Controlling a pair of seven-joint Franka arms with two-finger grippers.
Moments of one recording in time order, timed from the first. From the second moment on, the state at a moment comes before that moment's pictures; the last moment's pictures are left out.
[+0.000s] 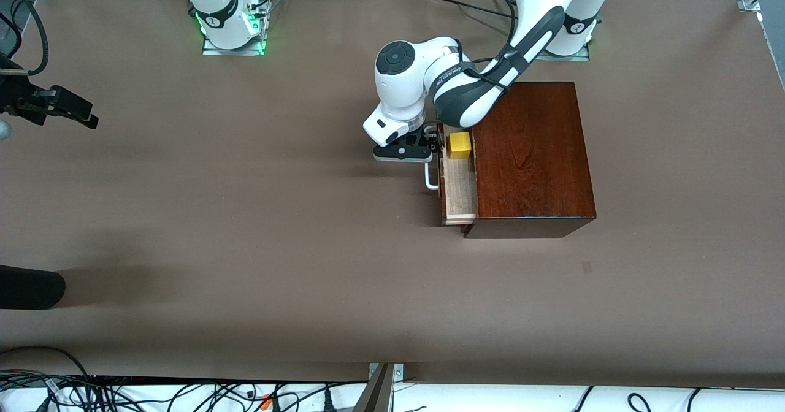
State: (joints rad) left arm -0.35 0.62 -0.57 -1.66 0.53 2.12 -1.07; right arm 0.02 0.02 -0.07 -1.60 0.01 1.59 0.02
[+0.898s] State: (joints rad) left arm -0.35 0.63 -0.57 -1.64 0.52 2.10 -1.07; right arm 0.02 0.02 -0.07 -1.60 0.01 1.59 0.02
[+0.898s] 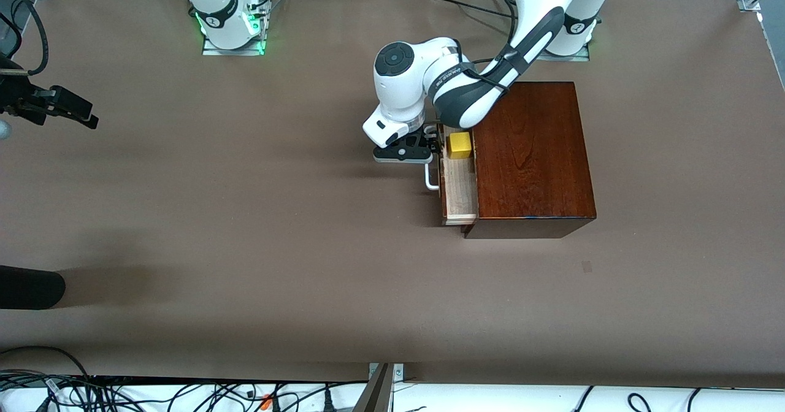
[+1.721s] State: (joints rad) left arm -0.38 0.65 -0.57 -1.55 0.52 2.08 -1.06; right arm 0.02 0.02 -0.07 -1.60 0.01 1.59 0.02
